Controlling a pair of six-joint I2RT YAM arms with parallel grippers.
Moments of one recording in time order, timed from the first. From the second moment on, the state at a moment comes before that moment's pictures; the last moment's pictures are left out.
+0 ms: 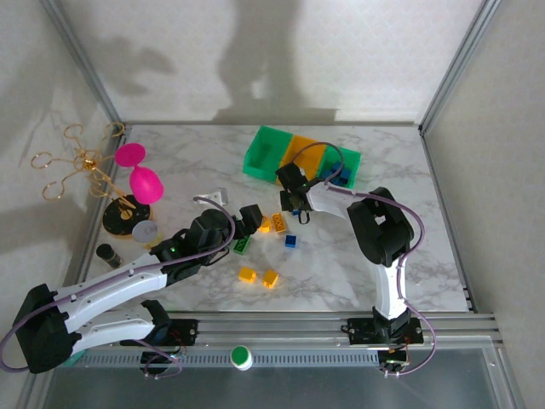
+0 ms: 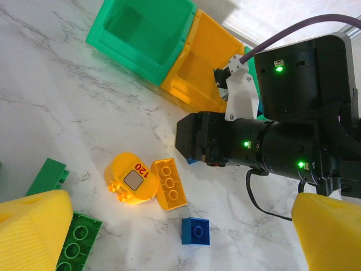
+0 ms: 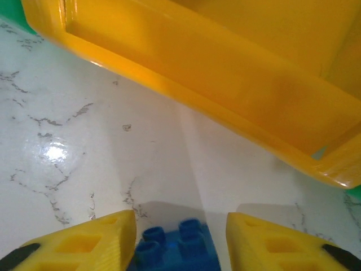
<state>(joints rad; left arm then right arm) -0.83 1.03 0.66 -0.09 -0.38 -0.85 0.65 2.02 1.33 -0.40 0.23 0.42</state>
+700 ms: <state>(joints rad) -0.83 1.04 0.69 -0.09 -0.37 -0.84 0.61 1.84 1.33 -0.45 0.24 0.44</state>
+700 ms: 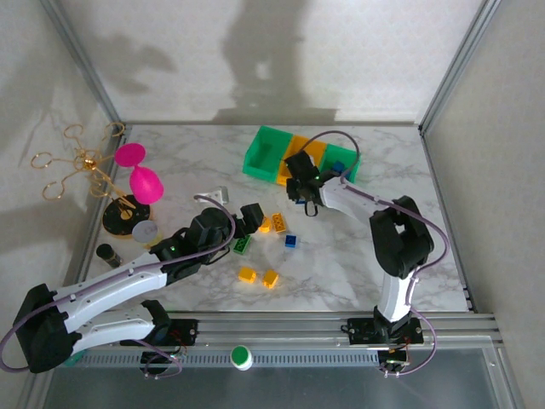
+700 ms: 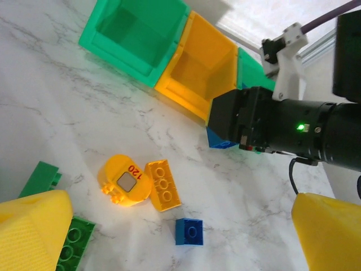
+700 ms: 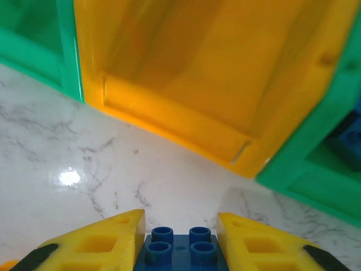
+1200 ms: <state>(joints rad) -0.83 1.19 0.79 -0.06 -0.34 -0.82 0.39 1.85 1.42 -0.44 0.27 0.45</state>
